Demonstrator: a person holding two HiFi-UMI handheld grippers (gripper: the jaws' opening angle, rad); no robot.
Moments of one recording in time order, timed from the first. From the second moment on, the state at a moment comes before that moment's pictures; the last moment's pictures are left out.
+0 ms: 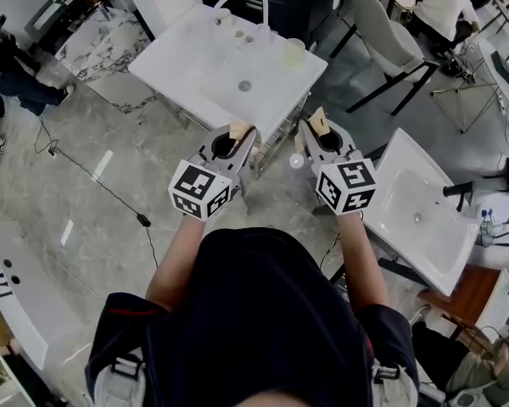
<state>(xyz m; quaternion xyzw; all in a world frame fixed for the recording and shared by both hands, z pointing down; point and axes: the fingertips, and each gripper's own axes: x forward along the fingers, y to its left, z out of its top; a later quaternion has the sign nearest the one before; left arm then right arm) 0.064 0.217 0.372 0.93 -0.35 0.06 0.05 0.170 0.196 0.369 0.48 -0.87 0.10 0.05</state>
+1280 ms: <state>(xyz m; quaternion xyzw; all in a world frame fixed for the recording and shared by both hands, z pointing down) 0.013 0.036 0.387 0.94 -0.31 0.07 0.09 0.114 0.021 0.385 0.51 -0.84 0.13 0.08</state>
